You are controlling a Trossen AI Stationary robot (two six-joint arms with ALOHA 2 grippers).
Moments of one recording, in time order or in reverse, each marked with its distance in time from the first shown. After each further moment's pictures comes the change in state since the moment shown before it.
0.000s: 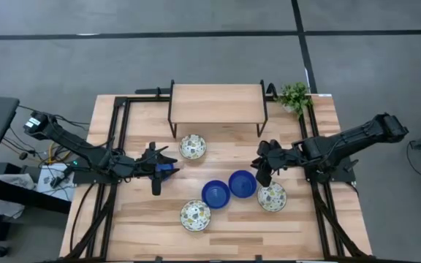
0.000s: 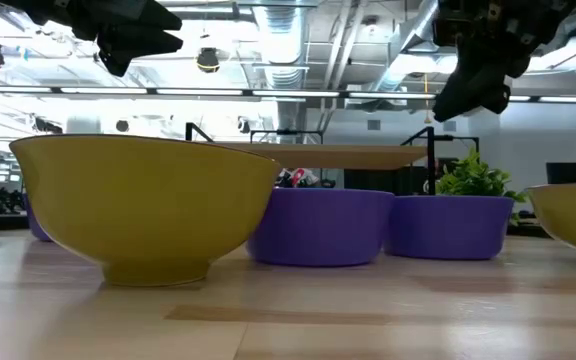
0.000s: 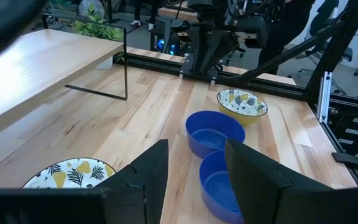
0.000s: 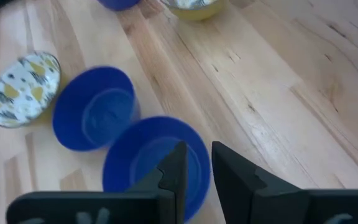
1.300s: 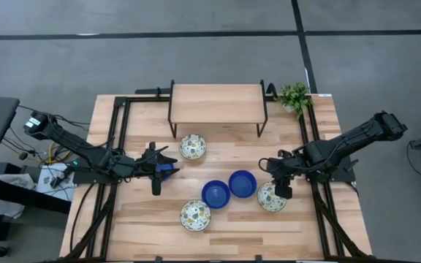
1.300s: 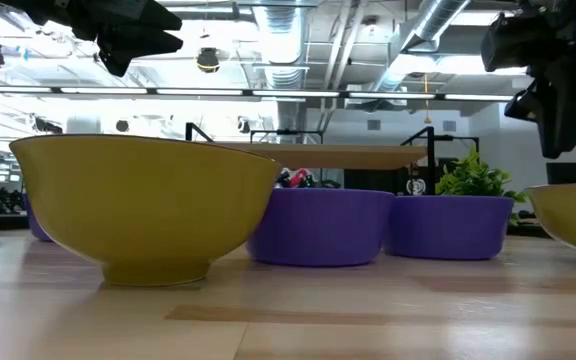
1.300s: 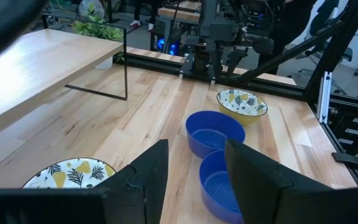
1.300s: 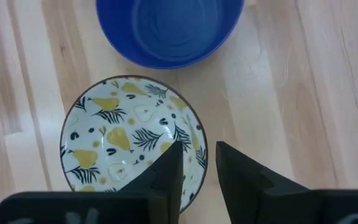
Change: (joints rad) left arm 0.000 0.000 0.000 0.000 0.000 0.000; right arm 0.087 0.000 -0.008 -0.331 -0.261 -0.106
